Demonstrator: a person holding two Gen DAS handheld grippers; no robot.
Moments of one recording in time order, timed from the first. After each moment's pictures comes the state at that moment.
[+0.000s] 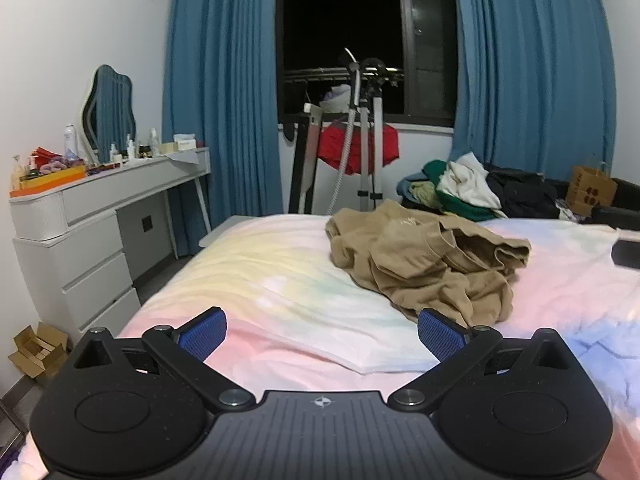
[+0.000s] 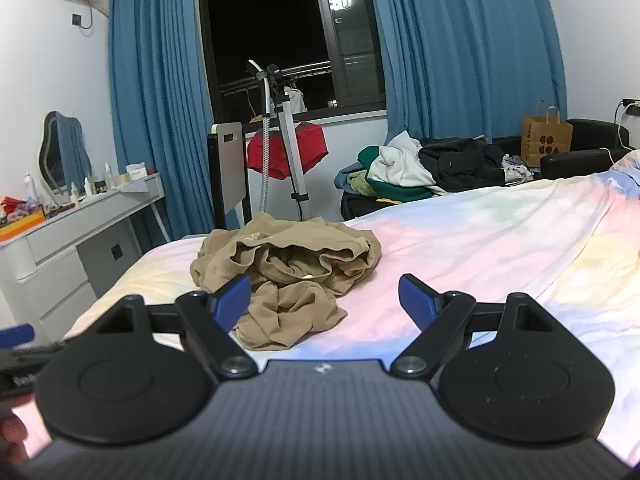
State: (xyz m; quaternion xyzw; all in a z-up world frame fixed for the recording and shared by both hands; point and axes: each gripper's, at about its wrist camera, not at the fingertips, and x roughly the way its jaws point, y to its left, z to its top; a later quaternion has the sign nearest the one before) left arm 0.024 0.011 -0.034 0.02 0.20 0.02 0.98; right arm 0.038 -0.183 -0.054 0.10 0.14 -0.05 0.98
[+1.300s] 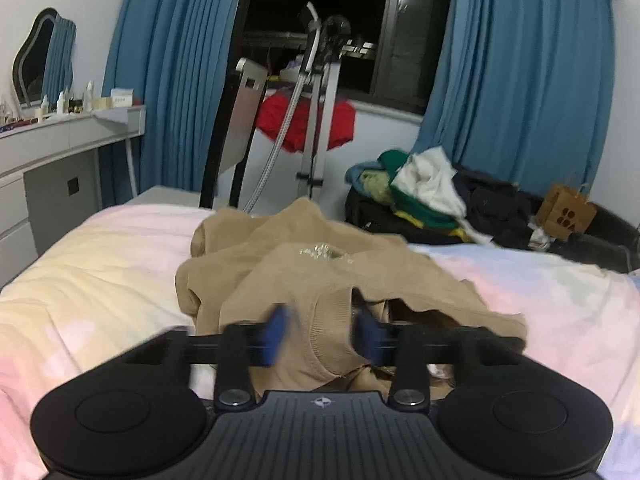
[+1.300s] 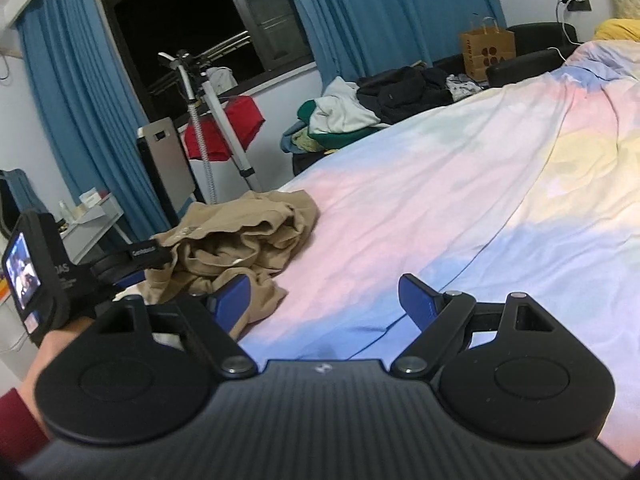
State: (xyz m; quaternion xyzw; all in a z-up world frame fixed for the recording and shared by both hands) left arm 0.261 -0.083 -0.068 -0.05 0.25 -0.03 0.97; right arm 0.077 -0.258 -0.097 0.23 0.20 -0.11 0.95
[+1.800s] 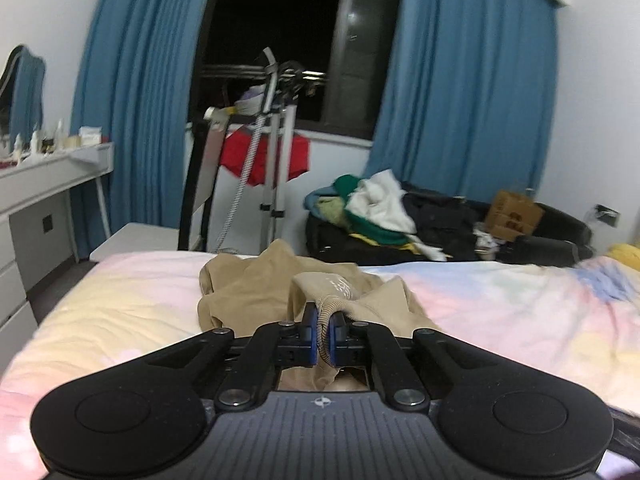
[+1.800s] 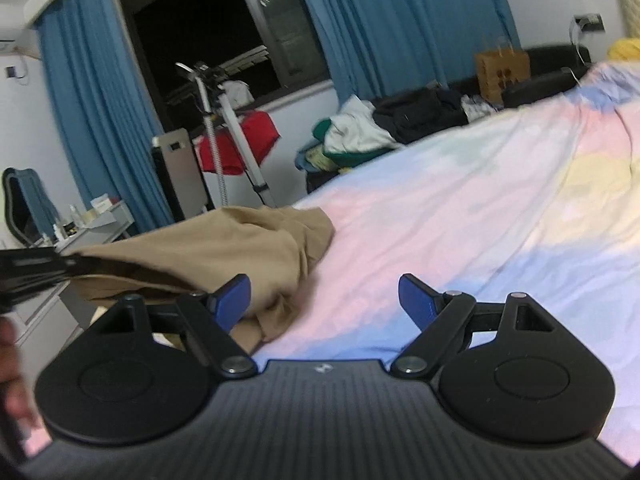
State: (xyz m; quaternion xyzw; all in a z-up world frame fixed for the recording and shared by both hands) left arm 0.134 -0.039 0.018 -0.03 0.19 -0.13 0.97; right arm 0.074 -0.245 -0.091 0.20 0.16 -0.08 0.96
